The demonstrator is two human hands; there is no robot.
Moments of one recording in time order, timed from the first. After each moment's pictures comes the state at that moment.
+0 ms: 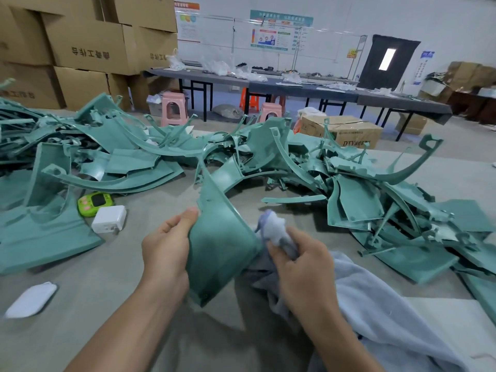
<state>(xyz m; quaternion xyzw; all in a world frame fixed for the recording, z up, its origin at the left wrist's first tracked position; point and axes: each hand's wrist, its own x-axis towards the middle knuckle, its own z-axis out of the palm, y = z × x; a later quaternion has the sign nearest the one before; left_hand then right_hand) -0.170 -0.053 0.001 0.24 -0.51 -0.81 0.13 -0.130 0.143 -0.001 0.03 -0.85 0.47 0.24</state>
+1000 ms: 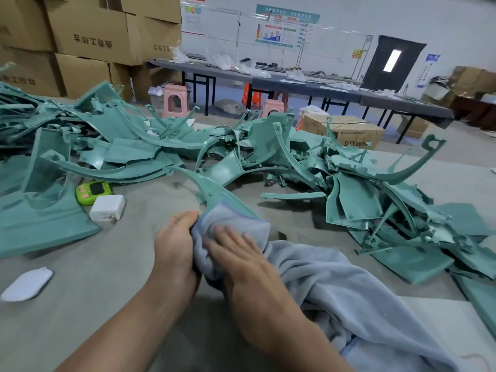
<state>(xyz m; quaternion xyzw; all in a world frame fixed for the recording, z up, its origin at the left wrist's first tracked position) -0.165 -0.037 -0.003 0.18 -0.43 -0.88 0.06 -0.122 0.101 -0.006 0.31 -0.90 0.30 0.06</state>
